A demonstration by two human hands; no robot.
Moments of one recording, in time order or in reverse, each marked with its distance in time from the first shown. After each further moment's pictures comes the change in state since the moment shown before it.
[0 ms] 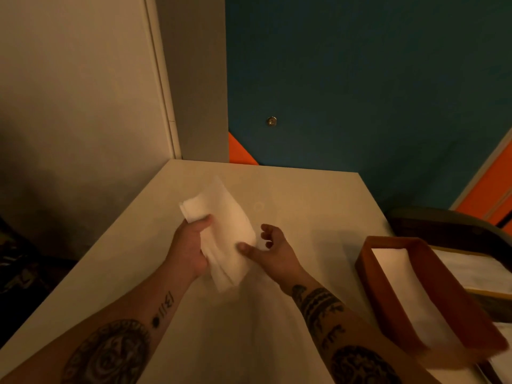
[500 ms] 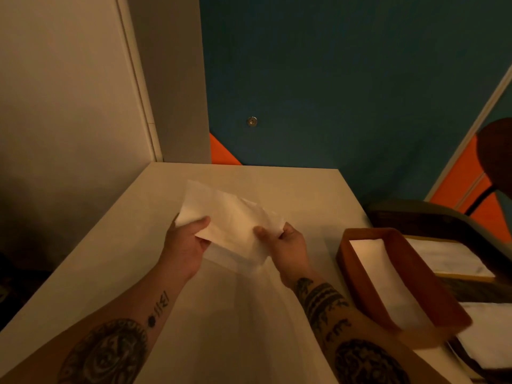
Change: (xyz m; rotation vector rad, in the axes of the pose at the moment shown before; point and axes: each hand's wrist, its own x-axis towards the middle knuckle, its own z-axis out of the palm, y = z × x) left_hand 0.002 -0.014 0.014 -0.012 -0.085 0.071; right_hand -0.007 0.001 -0.035 0.444 0.169 -0.084
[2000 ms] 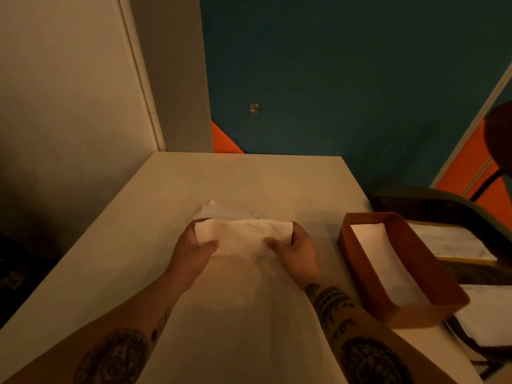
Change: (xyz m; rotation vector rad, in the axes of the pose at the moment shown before) left_hand -0.024 -0.038 -0.041 0.814 0.003 0.226; right_hand -0.018 0.029 -0.040 -0.435 0.047 -0.096
